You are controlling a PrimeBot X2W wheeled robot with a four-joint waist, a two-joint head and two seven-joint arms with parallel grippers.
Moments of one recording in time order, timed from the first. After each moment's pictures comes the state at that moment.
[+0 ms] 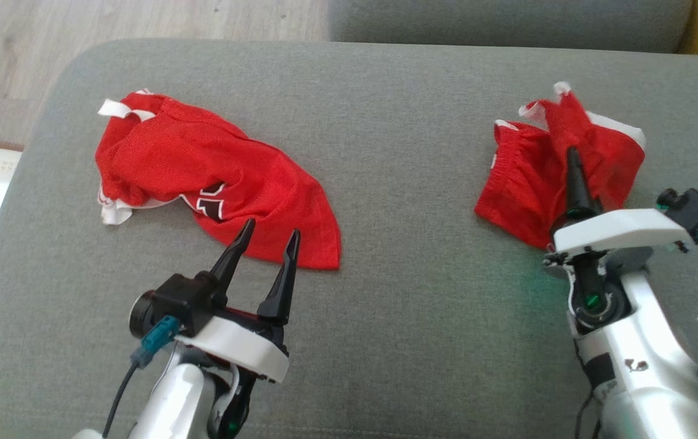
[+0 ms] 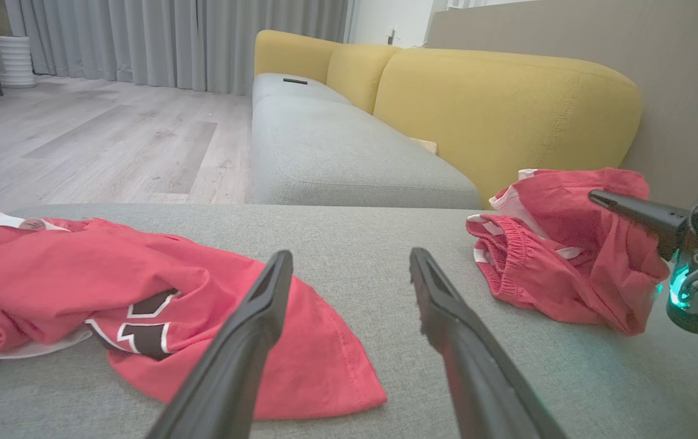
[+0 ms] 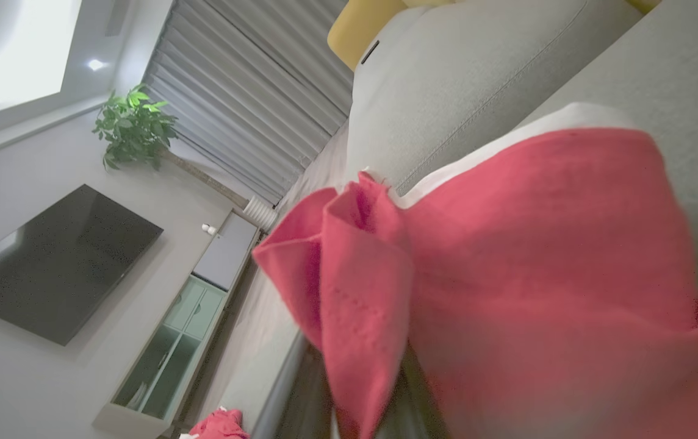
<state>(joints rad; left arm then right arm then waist) -0.15 0.04 -0.33 0.23 -0.22 -0.11 -0.26 -0.46 -0.06 0.08 0.60 0.92 0.13 -0.09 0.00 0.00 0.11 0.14</state>
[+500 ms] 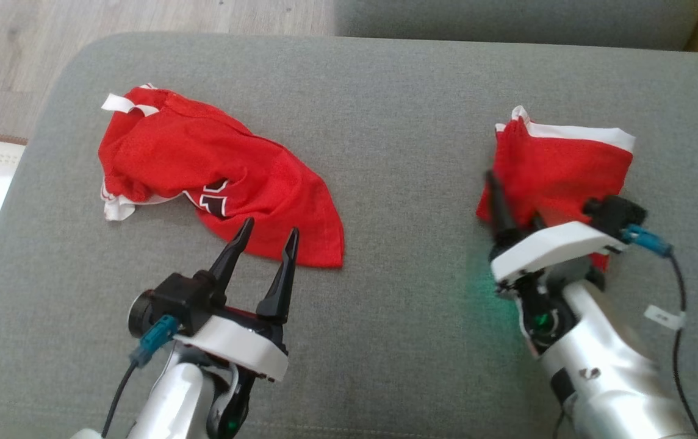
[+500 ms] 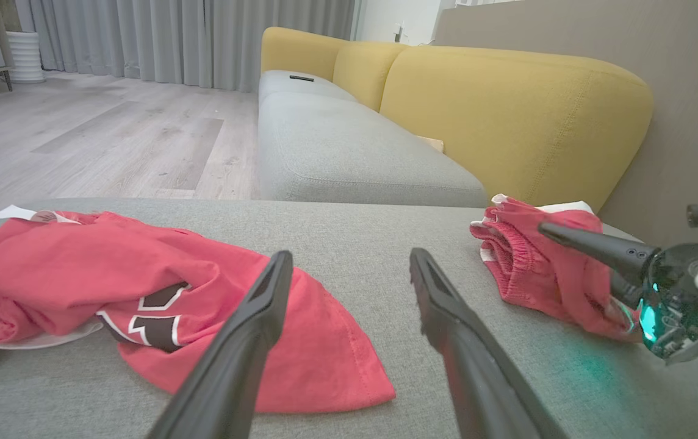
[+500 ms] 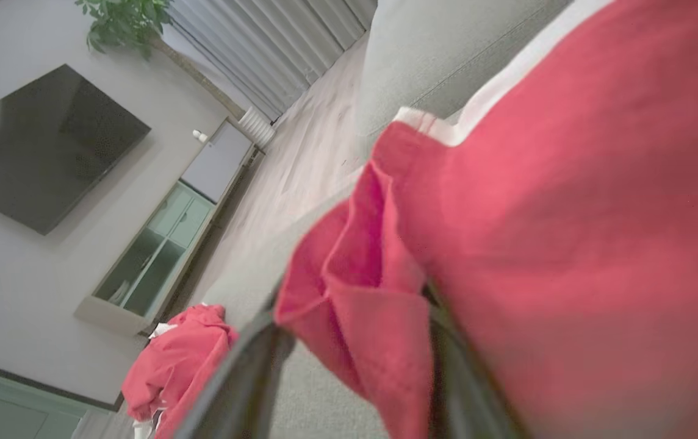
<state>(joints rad) -0.15 0.04 -0.33 0.23 -0.22 -0.11 -0.26 -0.51 -0.06 0.35 0.76 0.89 0.13 -0.14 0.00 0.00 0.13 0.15</state>
